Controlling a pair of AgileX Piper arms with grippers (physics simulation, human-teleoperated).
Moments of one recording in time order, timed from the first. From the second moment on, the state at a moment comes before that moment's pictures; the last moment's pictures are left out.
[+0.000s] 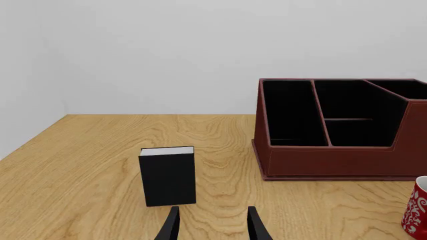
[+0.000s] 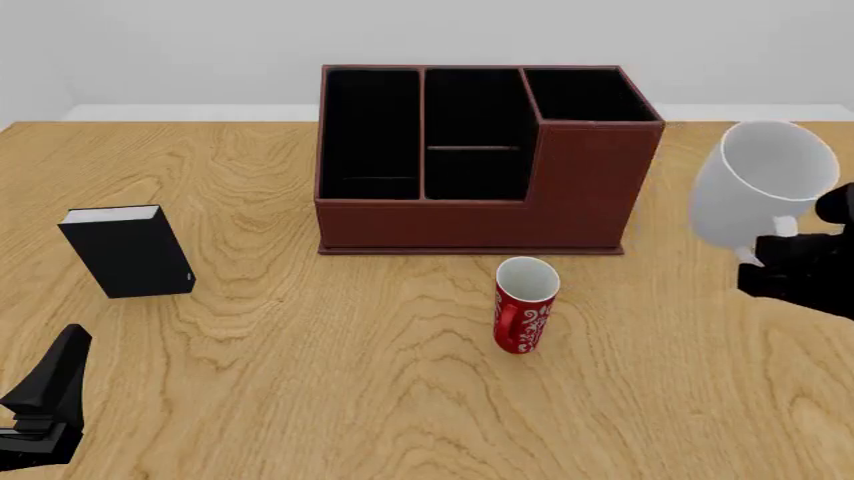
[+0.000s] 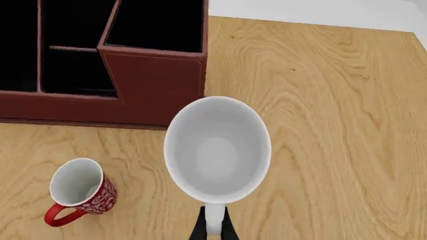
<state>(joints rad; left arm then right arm) 0.00 0.00 0.00 0.00 0.00 -0.04 0.82 -0.55 0.31 -0.10</state>
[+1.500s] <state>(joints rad) 0.00 0.00 0.00 0.00 0.00 -0.20 1.27 -1.05 0.38 -0.12</state>
